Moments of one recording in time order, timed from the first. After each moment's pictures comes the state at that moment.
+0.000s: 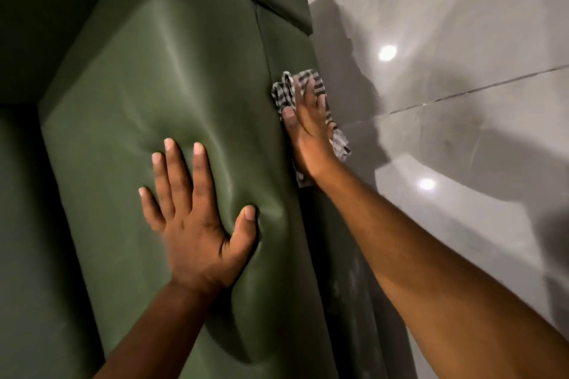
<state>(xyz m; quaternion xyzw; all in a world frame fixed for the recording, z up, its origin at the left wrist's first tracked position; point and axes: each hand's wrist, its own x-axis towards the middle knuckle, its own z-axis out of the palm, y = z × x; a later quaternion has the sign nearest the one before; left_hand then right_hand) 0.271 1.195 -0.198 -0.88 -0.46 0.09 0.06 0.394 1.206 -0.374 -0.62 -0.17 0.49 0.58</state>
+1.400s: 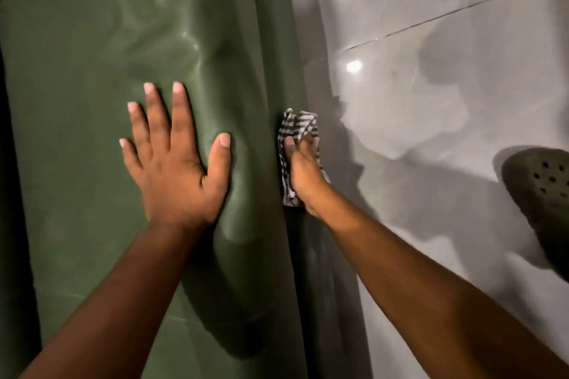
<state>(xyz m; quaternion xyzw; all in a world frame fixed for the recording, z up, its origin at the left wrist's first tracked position) 0.178 1.055 -0.190 -0.86 -0.51 0.03 0.03 0.252 1.000 -0.358 -0.61 -0.03 0.59 0.53</state>
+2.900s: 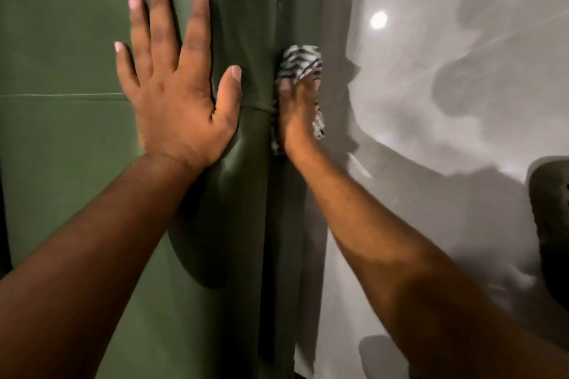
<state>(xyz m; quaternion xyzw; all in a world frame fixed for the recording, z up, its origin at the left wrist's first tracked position) 0.098 0.905 -0.197 -0.87 -0.48 0.03 0.09 0.150 0.886 -0.382 -0.66 -0.14 0.50 0.55</state>
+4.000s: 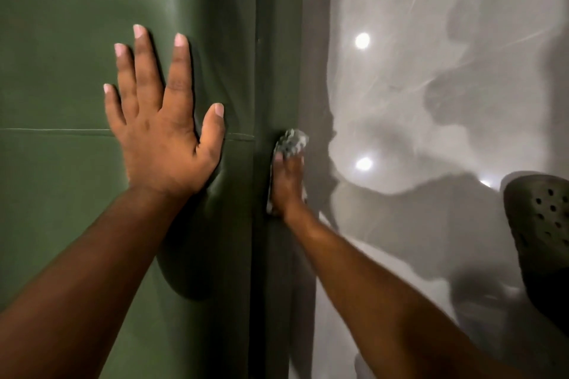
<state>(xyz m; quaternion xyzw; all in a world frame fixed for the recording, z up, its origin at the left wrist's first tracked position) 0.099 0.905 -0.199 -0.87 -0.49 0.02 0.08 0.118 0.827 -0.392 -0.64 -0.05 0.60 0.48</state>
